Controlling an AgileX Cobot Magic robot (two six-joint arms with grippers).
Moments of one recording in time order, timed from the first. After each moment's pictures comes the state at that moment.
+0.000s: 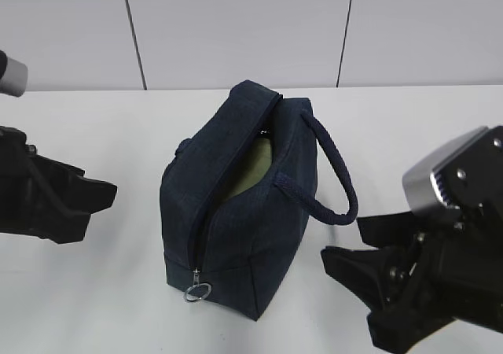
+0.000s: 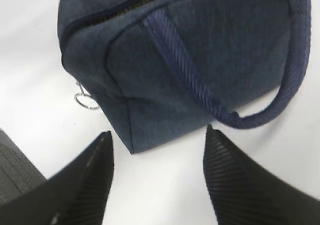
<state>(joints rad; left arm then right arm) -0.47 1.11 -0.56 -0.48 0.23 0.45 0.72 1.07 -0.39 0.13 -0.06 -0.04</state>
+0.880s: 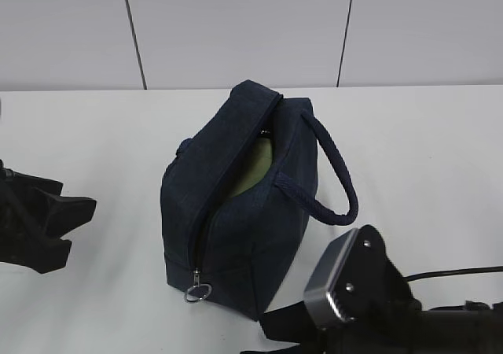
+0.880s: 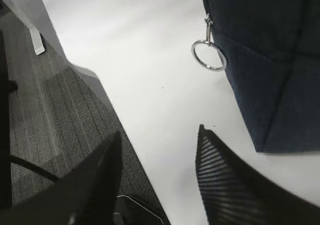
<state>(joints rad) -0.47 1.06 -0.44 -0.45 0.10 0.45 0.72 1.55 -0.33 -0.60 -0.67 0.49</state>
